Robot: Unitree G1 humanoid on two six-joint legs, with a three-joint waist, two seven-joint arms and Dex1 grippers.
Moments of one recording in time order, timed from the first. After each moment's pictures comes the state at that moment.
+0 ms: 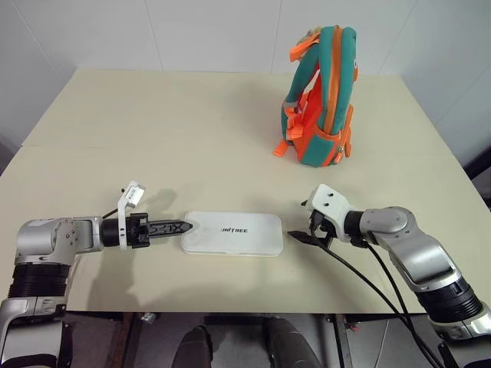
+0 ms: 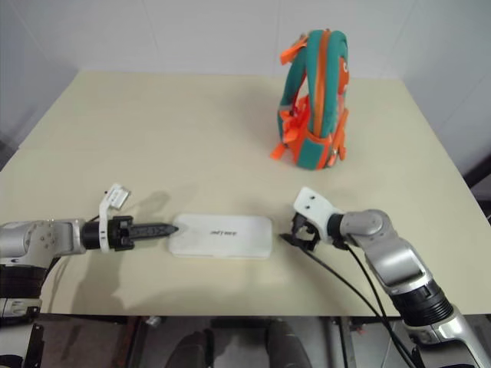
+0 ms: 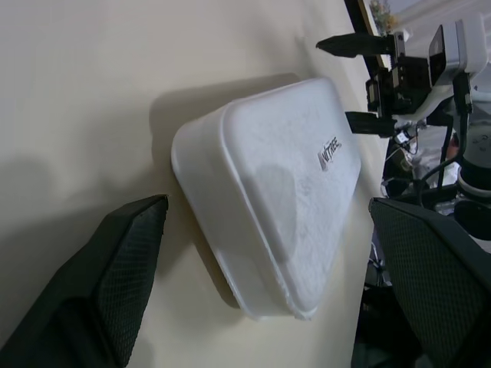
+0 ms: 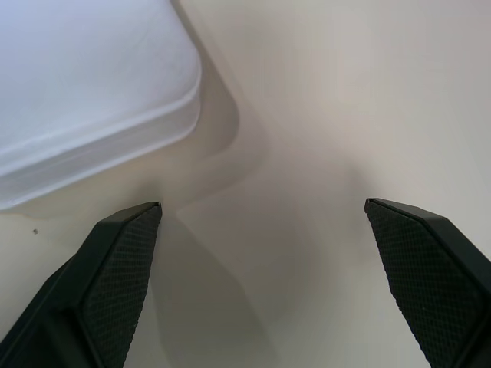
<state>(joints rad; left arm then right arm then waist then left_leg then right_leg) -0.50 0.81 0.11 0.22 -0.69 1.26 -1.07 -0.45 -0.71 0.24 -0.24 0.13 0.66 0.81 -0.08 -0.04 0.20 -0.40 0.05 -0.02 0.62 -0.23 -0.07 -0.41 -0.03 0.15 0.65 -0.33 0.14</state>
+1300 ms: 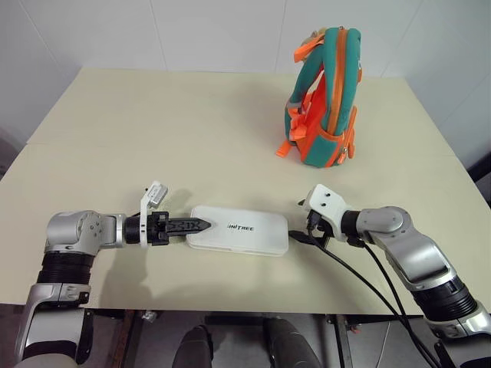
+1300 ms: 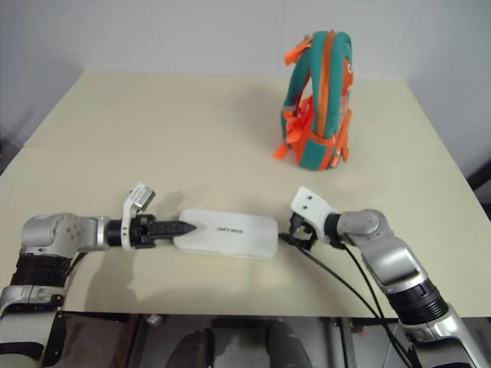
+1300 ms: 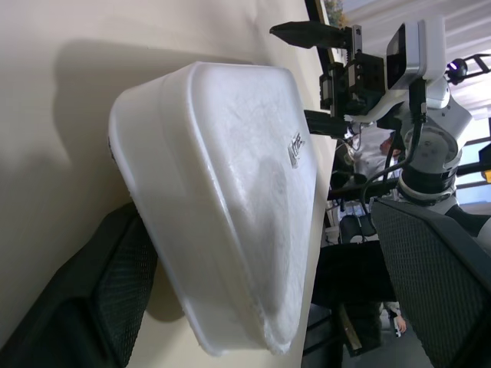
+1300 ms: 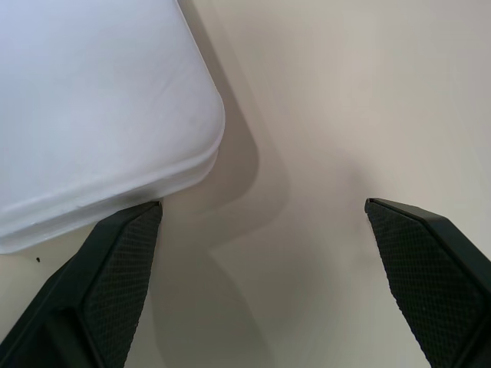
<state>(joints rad) -0.59 0.68 0.06 0.29 -0.71 1.31 -1.08 -0.45 -0.69 0.25 -0.22 0.12 0.63 0.81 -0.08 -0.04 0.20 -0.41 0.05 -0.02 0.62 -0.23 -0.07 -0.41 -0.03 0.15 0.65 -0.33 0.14</state>
